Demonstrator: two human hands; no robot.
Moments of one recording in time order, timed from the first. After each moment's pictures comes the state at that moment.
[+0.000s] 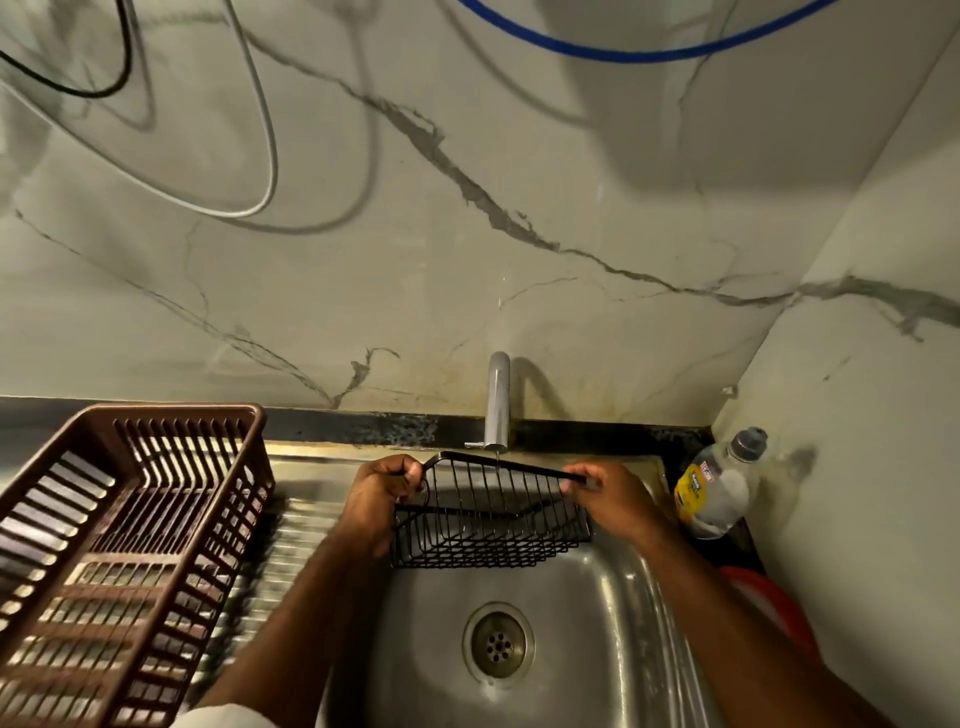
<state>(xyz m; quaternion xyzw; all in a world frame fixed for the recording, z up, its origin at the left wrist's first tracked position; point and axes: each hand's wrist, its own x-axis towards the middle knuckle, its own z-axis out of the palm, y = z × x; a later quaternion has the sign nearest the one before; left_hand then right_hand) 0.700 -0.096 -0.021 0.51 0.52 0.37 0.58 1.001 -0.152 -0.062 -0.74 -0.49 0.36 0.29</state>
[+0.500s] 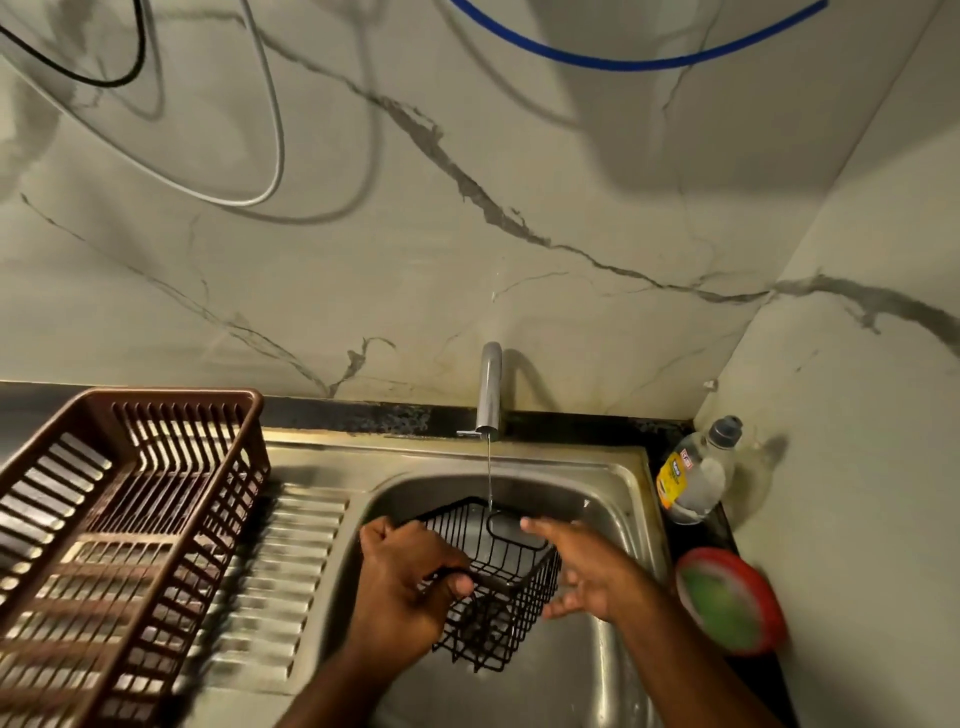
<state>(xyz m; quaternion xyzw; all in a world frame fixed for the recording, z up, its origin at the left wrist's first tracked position) 0.702 -0.217 -0.018 0.82 0.39 0.38 0.18 0.932 -0.229 -0.025 -0.68 -0.15 0.64 0.33</state>
